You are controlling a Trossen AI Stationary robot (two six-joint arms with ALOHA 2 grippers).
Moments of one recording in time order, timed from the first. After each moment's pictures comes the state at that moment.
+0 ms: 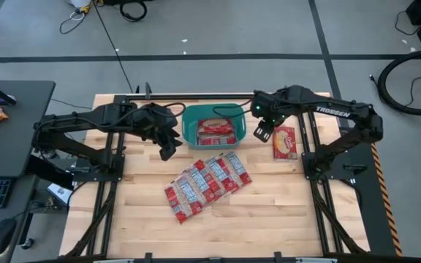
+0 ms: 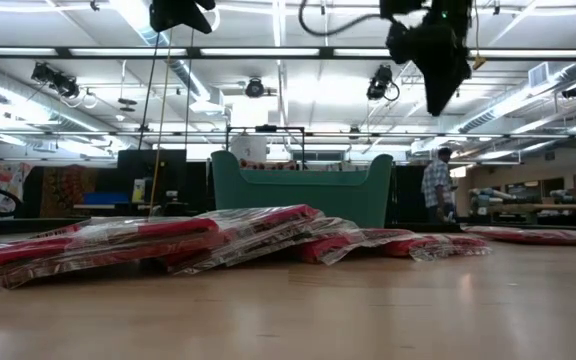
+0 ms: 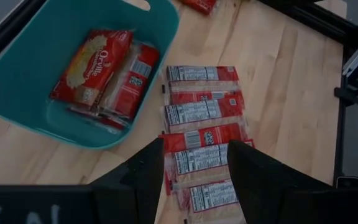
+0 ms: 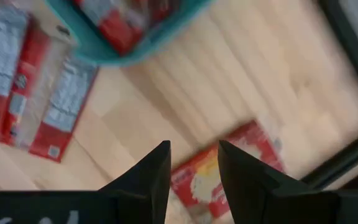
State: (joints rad) left arm 0.06 1.26 1.38 -0.93 -0.05 -0.38; right arm -0.33 1.40 1.37 -1.32 0.11 0.32
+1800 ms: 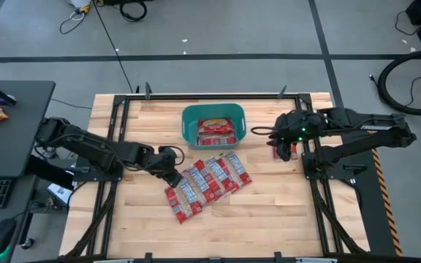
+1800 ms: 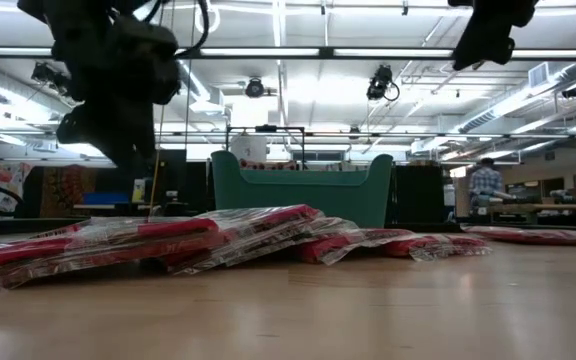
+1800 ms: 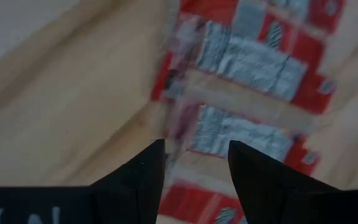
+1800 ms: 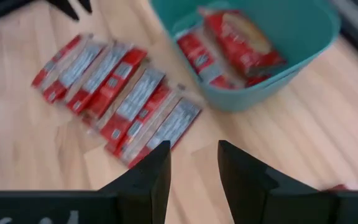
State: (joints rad) left arm -0.19 1.31 0.76 -0.51 -0.08 -1.06; right arm -0.01 0.89 1.02 -0.95 0.13 0.42
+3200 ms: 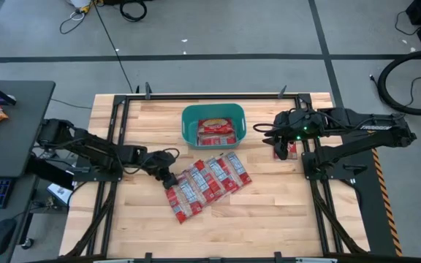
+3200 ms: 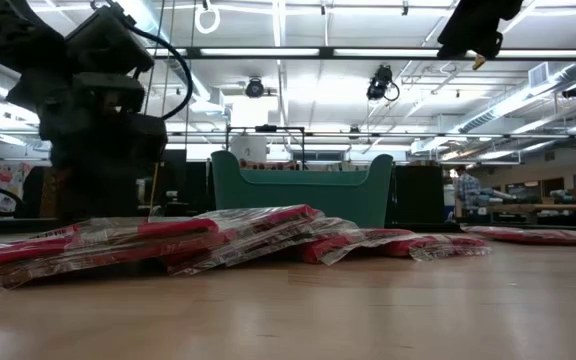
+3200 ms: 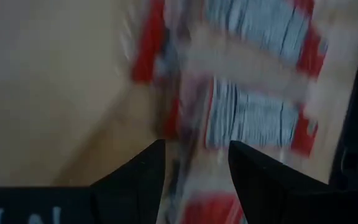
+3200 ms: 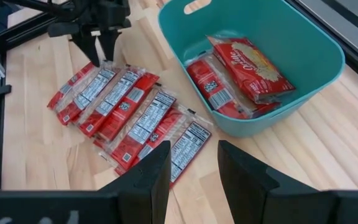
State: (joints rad) left arm -0.11 1.35 0.37 0.16 0.19 -0.96; right arm -0.01 0.90 1.02 -0.85 0.14 0.41
